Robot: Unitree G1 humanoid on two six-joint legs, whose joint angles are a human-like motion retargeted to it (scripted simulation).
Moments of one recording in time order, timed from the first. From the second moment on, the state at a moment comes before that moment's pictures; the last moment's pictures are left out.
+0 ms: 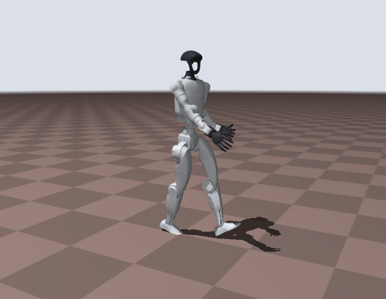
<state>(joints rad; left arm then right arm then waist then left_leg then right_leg) 0.12 -0.04 0.02 0.45 -0.23 -0.36 -0.37 -0.67 -0.01 -0.27 1.28 -0.49 -0.17 -0.14 -0.25 -0.04 -0.08 -0.48 -0.07 0.27 0.06 -0.22 0.05 0.13 0.13 -0.05 0.07 -0.01 -0.13</state>
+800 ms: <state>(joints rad) 0.11 0.00 0.02 0.46 -0.25 -0.34 -0.33 0.43 -0.15 -0.31 1.70 -0.66 0.05 0.14 -0.44 0.05 -0.09 0.13 0.01 0.12 0.23 0.15 -0.08 -0.37 -0.07 -0.09 0.06 0.13 0.05</state>
